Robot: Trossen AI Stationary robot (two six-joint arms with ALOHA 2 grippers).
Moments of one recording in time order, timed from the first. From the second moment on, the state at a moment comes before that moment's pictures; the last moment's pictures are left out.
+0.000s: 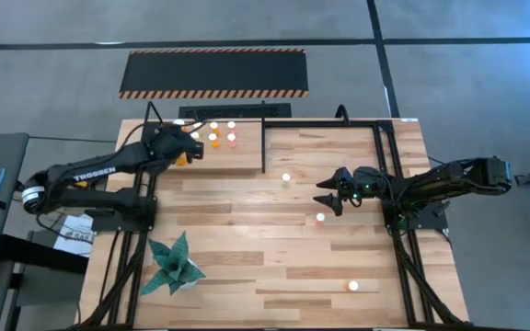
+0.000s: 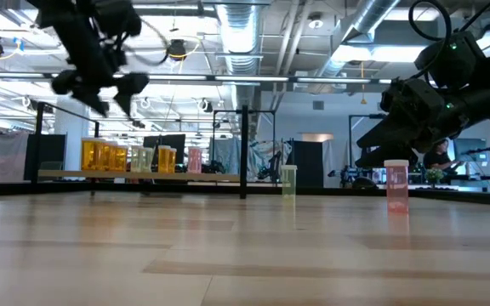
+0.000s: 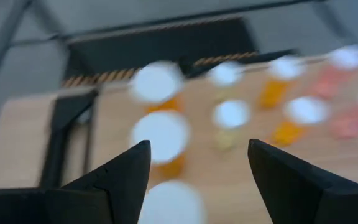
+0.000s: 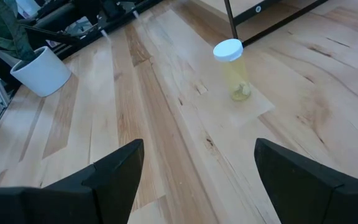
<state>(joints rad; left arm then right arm) 0.49 1.00 0.72 -0.71 -0.71 -0.73 -0.24 1.14 0.07 0.70 -0.10 0.41</state>
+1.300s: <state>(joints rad) 0.10 1.73 1.09 0.10 -0.06 0.18 -0.24 1.14 0.08 0.68 -0.10 0.41</state>
